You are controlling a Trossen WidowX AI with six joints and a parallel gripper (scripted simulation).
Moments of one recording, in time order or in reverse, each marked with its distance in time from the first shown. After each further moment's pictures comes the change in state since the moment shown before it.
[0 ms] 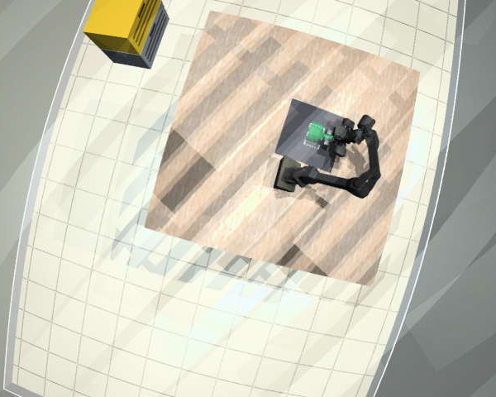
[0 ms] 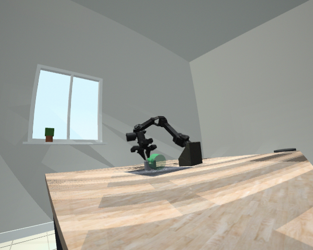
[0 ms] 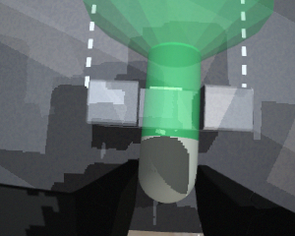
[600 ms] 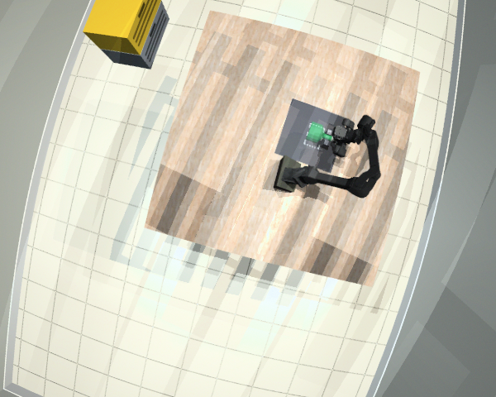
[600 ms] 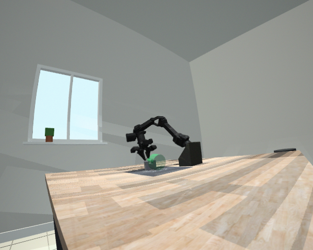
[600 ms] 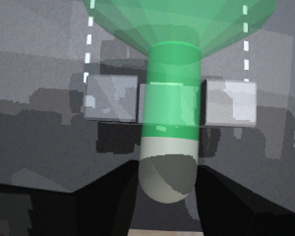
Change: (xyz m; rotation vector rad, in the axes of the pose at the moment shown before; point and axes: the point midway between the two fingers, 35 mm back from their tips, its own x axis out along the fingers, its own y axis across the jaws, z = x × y) arm 0.003 0.000 -0.003 0.006 0.007 0.005
